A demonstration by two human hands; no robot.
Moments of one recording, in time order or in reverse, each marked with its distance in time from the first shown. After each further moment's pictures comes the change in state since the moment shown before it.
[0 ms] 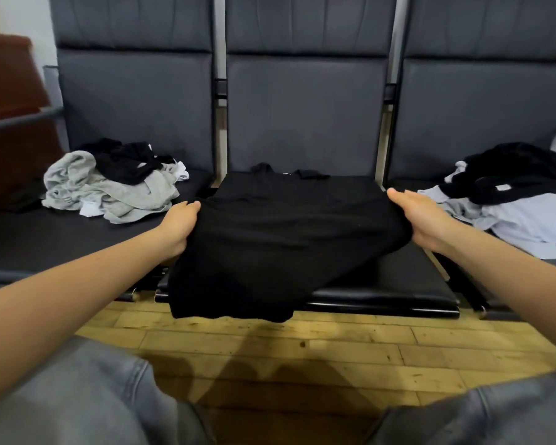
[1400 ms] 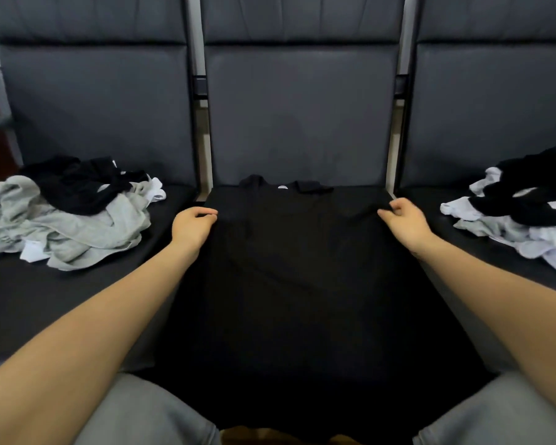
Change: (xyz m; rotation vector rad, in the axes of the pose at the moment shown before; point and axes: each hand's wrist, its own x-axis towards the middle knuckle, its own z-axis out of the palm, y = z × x) left_hand 0.130 -0.006 0.067 0.185 0.157 0.216; right_hand 0.163 0.049 -0.001 -0.605 0.328 -0.147
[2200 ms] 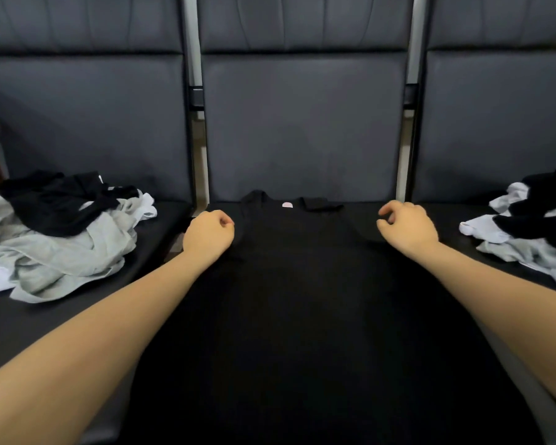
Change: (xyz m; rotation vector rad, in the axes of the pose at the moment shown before) left_hand 0.033 0.014 0.036 0.538 -0.079 0.240; right_hand 0.039 -0.016 0.013 -0.457 0.014 -0.217
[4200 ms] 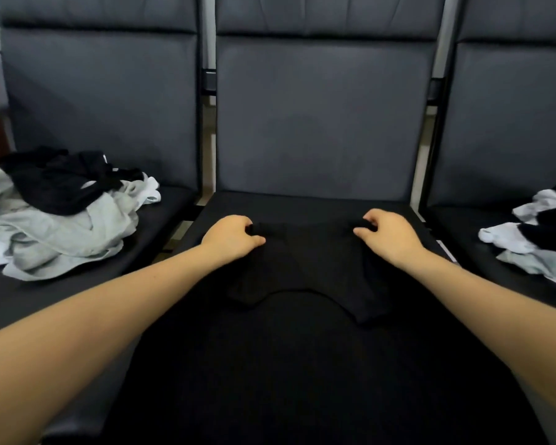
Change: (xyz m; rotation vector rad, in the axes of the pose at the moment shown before) left_hand -0.015 0.018 0.013 0.148 -0.259 0.058; right_hand -0.004 -0.031 0.031 0.052 -0.095 -0.128
